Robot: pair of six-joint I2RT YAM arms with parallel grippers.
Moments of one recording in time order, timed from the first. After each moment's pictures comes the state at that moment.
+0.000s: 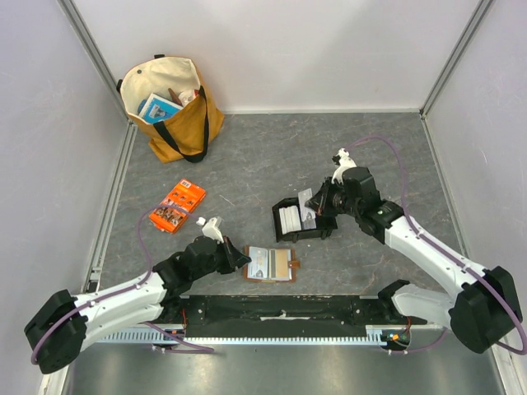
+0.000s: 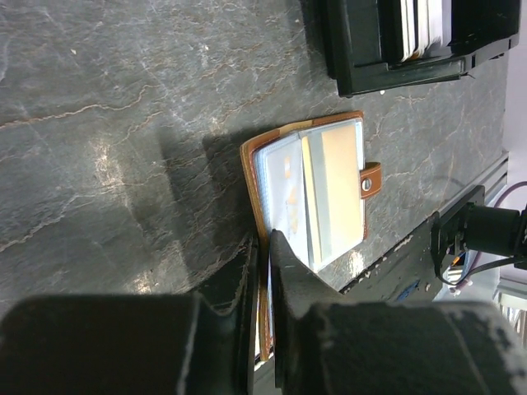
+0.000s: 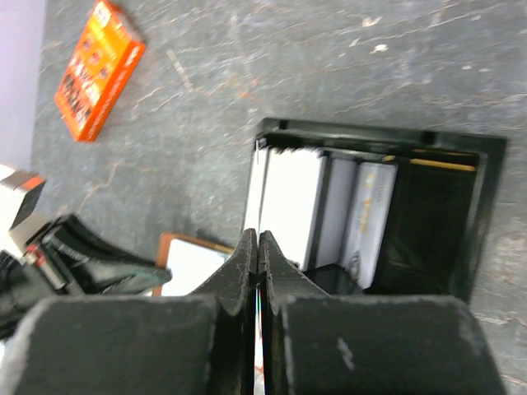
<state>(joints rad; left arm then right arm) -0.86 0.78 0.12 0.10 -0.02 -0.96 0.52 1.14 0.76 -0.20 -0.15 0.58</state>
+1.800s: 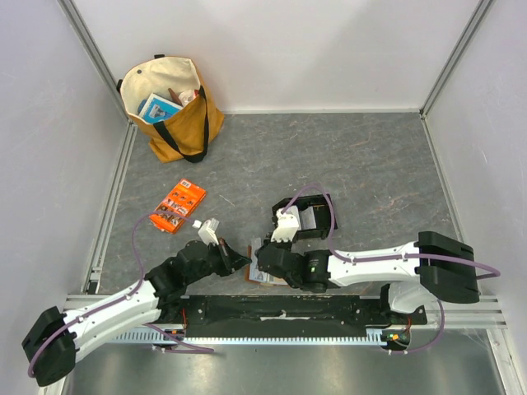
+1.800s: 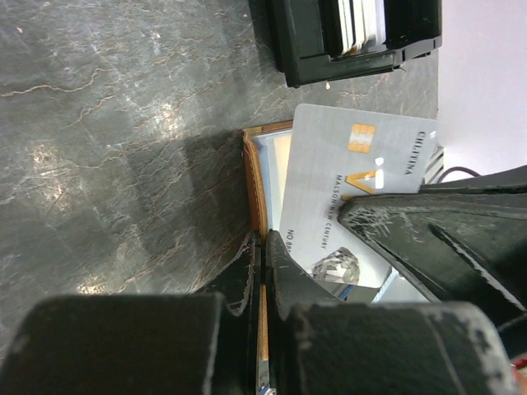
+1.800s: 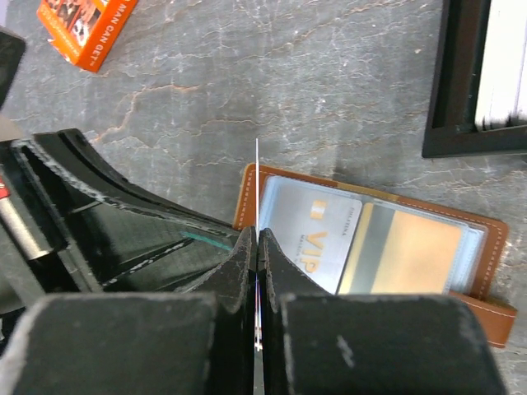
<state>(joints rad) -0.86 0.60 0.07 0.07 0.04 -1.04 1.37 1.46 0.79 -0.03 0.63 1.06</state>
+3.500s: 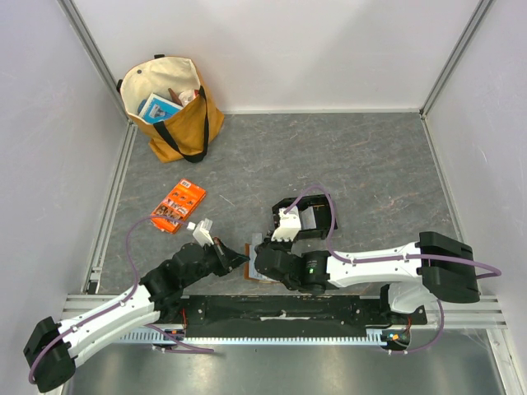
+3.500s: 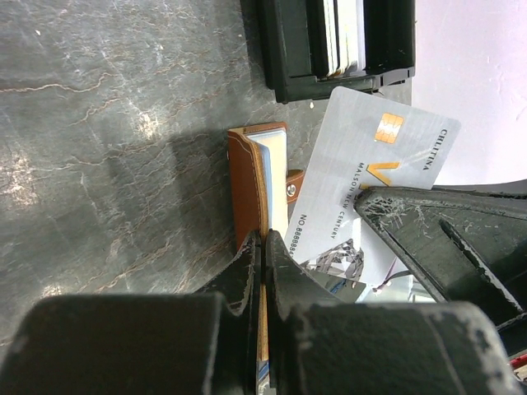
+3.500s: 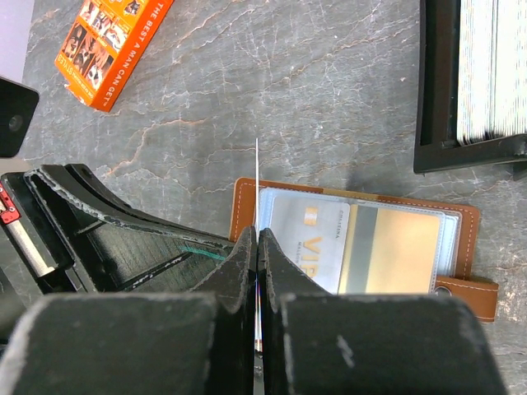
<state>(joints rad) -0.86 0.47 0.06 0.00 -0.01 -1.13 1.40 1.47 0.83 -0.08 0.77 1.12</state>
